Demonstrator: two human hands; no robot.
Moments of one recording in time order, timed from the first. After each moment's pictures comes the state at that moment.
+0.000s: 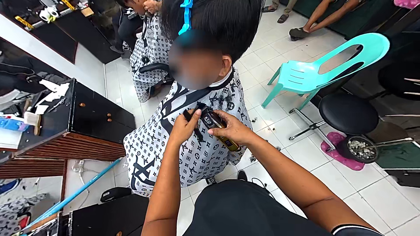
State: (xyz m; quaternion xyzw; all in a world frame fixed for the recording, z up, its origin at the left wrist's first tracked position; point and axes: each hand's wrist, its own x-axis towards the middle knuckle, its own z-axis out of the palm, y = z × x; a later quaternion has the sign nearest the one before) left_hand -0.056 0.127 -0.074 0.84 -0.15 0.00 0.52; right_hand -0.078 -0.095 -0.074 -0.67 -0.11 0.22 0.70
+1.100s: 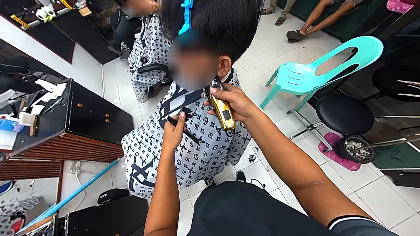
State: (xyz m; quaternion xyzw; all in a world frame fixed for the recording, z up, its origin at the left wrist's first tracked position) left_hand -0.069 0.148 -0.094 0.80 -0.05 0.06 0.60; right_hand -0.025 -0.093 -0.018 -0.49 -0.05 0.19 0.85
